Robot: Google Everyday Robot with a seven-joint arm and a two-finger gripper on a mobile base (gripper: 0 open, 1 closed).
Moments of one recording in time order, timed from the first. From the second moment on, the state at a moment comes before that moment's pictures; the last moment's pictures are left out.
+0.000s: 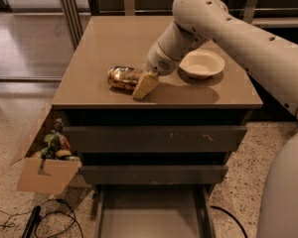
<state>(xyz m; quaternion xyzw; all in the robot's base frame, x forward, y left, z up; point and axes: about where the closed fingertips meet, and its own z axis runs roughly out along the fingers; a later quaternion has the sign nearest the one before) 0.648 0.009 0.820 -0.63 0.72 0.16 0.24</state>
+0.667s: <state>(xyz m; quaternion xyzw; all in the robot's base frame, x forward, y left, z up) 0.648 0.010 0.820 -0.63 0.72 0.16 0.24</state>
